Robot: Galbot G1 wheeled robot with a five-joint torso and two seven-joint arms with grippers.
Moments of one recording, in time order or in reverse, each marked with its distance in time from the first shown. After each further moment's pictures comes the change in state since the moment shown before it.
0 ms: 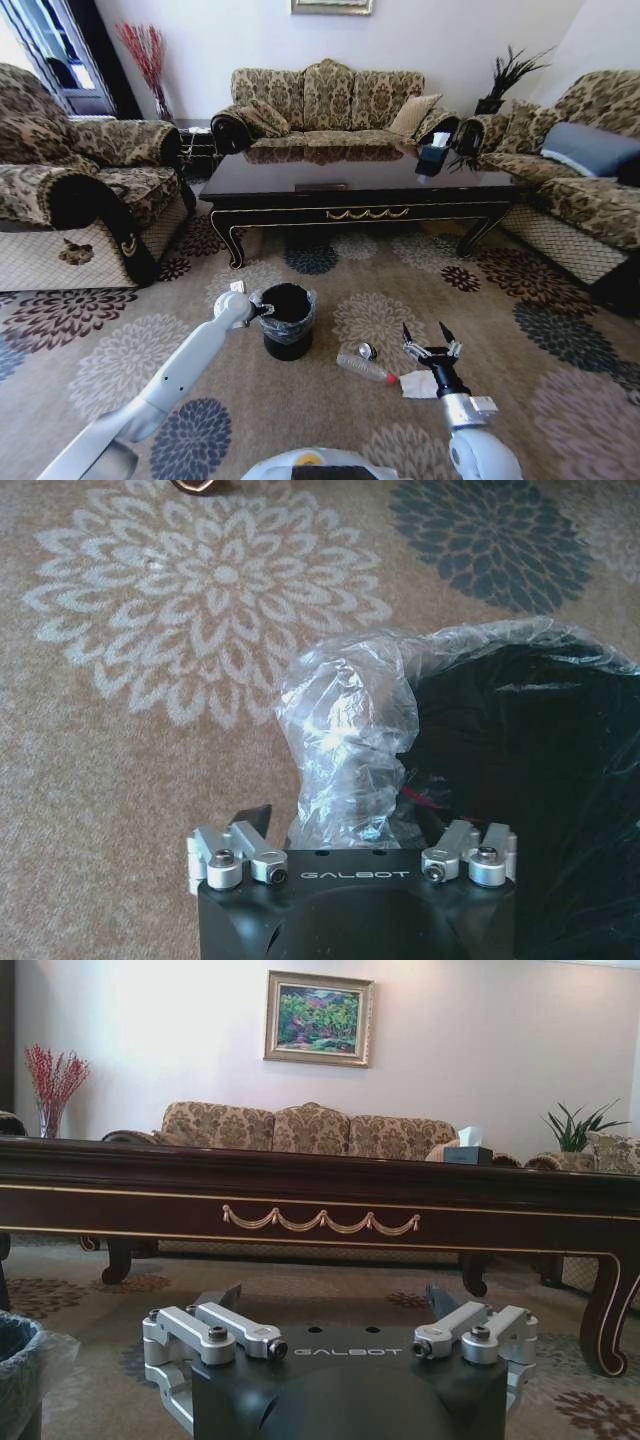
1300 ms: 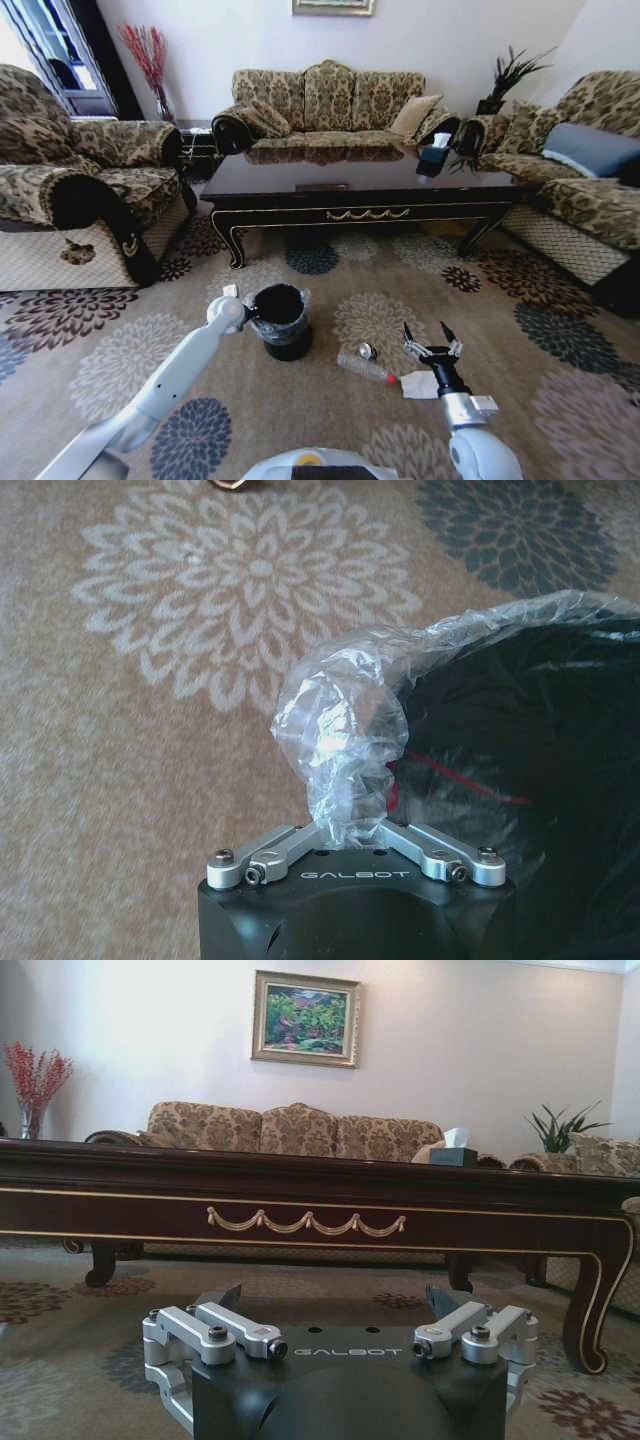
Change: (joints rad) left arm 0.090 0.090 -0.051 -0.103 -0.023 0.003 -0.001; right arm 0.005 -0.010 0.010 0.003 0.017 -0.011 0.027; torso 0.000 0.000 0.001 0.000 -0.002
